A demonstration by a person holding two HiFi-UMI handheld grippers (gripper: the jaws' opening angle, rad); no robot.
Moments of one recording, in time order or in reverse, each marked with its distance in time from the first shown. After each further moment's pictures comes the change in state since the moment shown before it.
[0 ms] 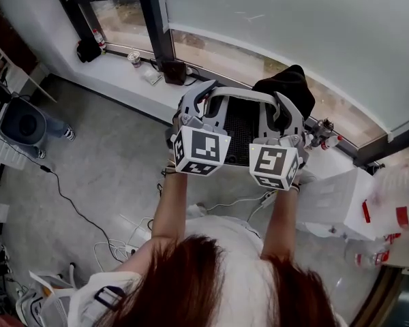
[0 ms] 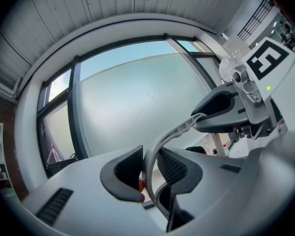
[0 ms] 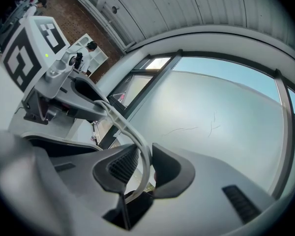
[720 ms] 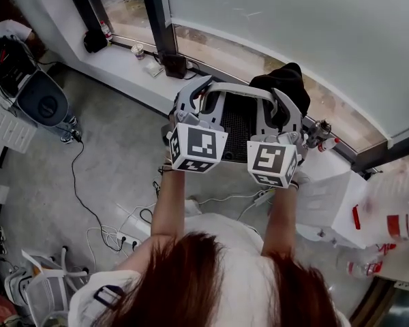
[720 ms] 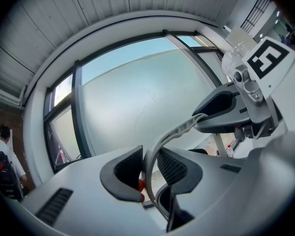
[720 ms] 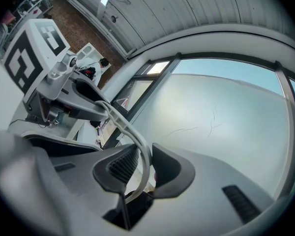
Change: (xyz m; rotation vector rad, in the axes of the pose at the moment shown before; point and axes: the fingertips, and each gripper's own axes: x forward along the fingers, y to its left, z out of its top) left arm 0.001 -0.042 0.030 0.017 0.030 0.085; right arm -0.023 -0.037 -0.023 0.020 -0.064 0.068
